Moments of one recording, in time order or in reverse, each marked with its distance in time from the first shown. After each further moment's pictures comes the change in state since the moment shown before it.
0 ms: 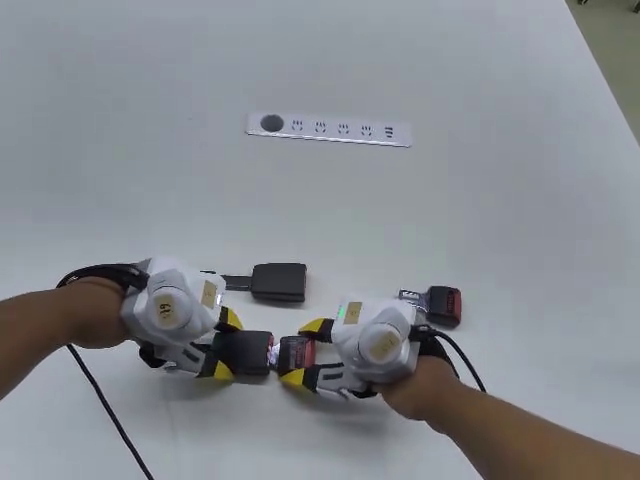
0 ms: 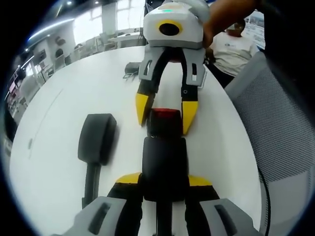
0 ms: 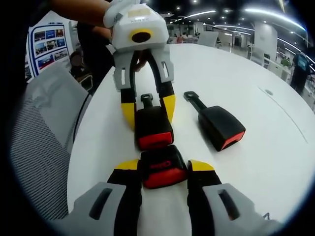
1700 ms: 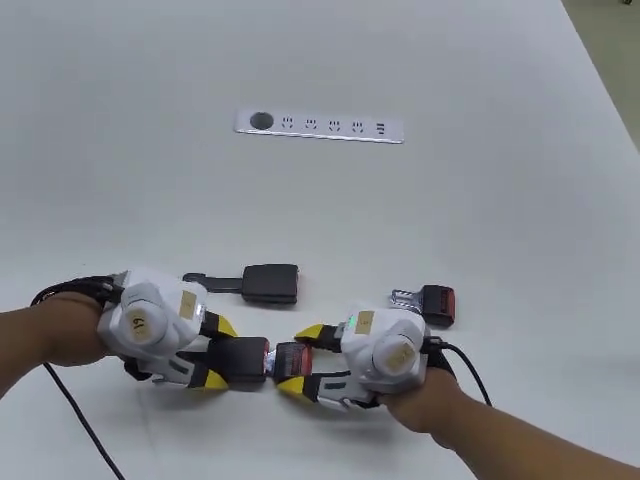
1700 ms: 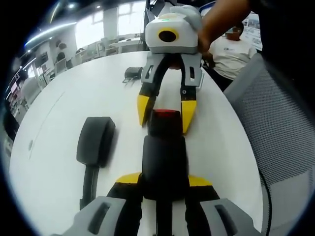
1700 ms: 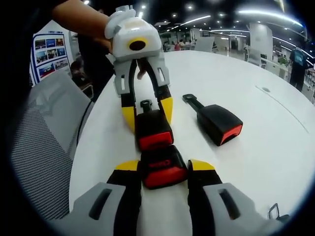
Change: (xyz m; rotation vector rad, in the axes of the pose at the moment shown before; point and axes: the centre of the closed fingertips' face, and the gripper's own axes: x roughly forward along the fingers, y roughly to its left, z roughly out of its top) left arm 0.006 -0.004 0.004 0.014 -0.028 0.014; right arm -0.008 0.005 -0.002 0.042 -0.081 0.007
